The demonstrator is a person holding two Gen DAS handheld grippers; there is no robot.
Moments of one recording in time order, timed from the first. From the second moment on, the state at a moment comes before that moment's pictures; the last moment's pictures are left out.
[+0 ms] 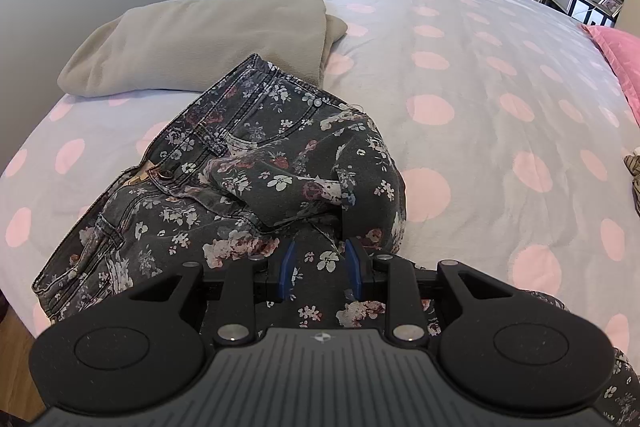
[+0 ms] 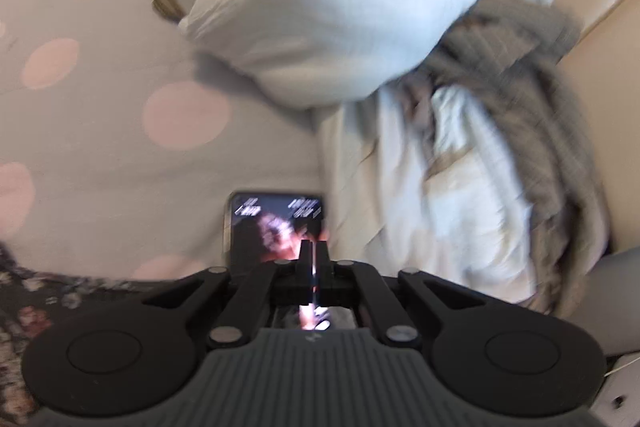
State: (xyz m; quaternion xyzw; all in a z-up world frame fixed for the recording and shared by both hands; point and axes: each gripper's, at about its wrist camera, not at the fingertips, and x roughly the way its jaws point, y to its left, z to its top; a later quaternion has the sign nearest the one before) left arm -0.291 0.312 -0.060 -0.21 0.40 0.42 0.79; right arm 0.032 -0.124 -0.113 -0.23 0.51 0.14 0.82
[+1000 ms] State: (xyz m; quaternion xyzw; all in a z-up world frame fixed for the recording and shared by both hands) left arm -0.302 0.318 -0.054 -0.22 0.39 0.42 0.79; right arm 0.028 -0.122 -0.119 -0.26 0.49 0.09 0.83
